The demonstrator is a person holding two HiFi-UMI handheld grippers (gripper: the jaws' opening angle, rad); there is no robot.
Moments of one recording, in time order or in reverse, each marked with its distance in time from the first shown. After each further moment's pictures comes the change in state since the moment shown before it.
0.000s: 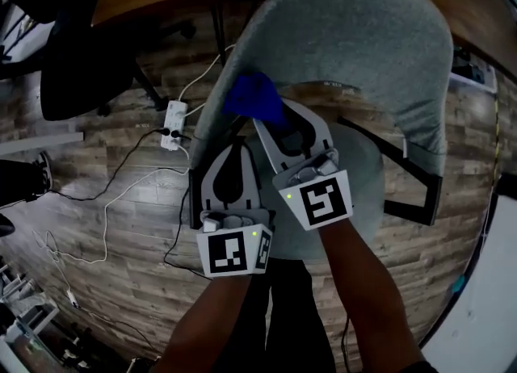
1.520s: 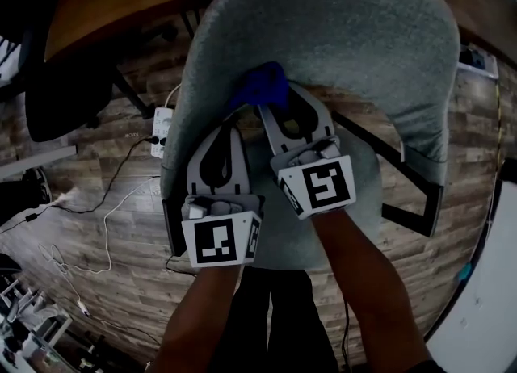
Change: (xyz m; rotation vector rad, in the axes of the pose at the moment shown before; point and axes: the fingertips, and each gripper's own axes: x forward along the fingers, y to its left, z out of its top) left arm 0.071 -0.020 -0.005 0.116 -0.002 -0.092; right arm 0.010 -0.079 -0.041 0.139 0.048 -0.137
